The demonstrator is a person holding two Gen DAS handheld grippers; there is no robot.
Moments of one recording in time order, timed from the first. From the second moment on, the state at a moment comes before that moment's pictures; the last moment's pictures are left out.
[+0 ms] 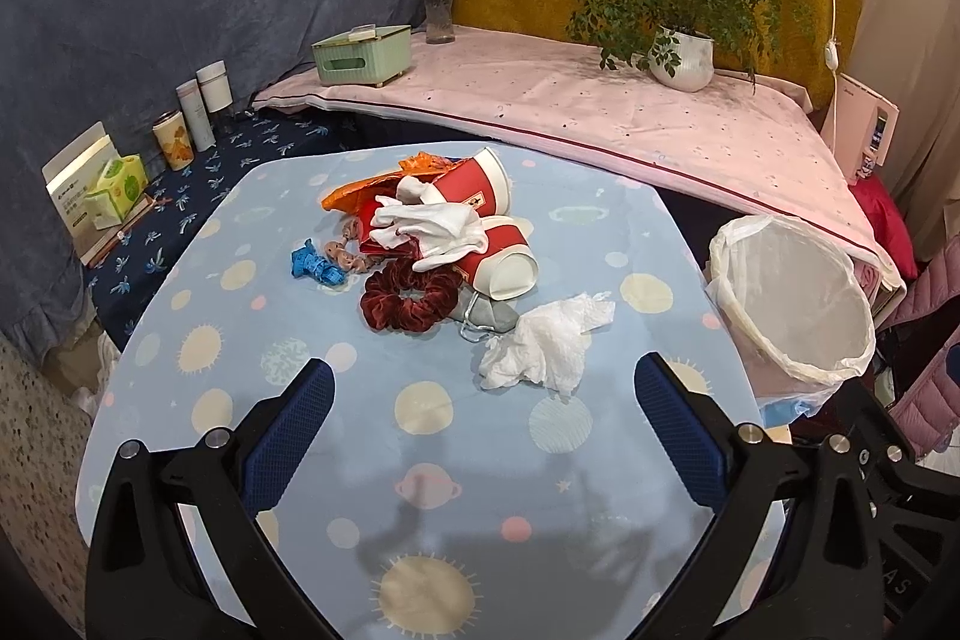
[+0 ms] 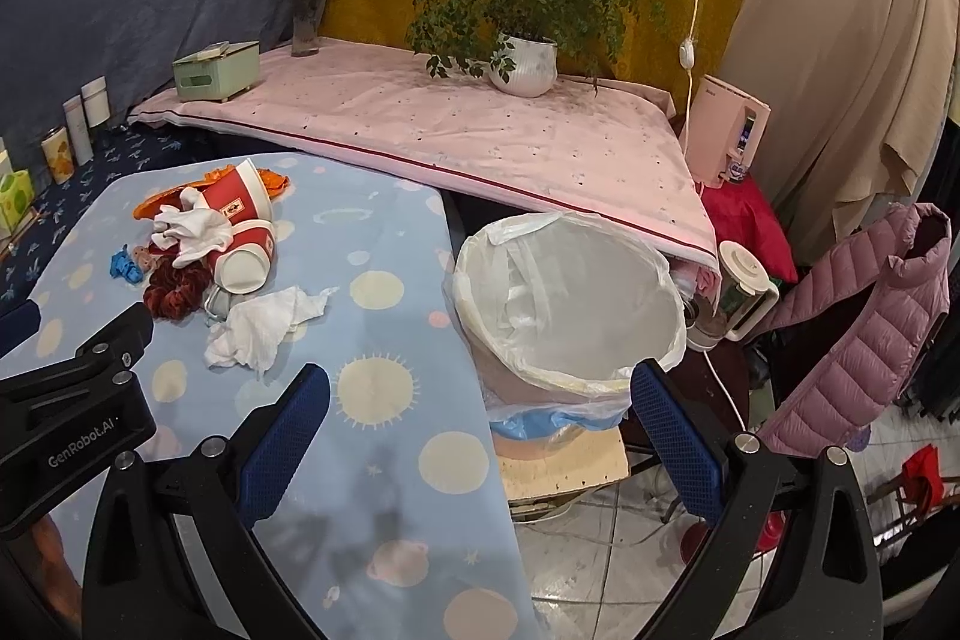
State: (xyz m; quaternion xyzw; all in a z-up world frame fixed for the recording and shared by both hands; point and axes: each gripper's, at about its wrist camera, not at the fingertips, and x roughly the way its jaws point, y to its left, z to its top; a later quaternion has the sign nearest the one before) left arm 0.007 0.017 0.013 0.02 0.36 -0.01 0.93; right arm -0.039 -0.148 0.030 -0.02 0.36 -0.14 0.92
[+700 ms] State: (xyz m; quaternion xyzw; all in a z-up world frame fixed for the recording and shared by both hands) left arm -0.001 0.022 0.006 0.01 0.38 -0.01 0.93; right arm -0.042 -0.141 0.027 -0.02 0.36 -0.13 0.92
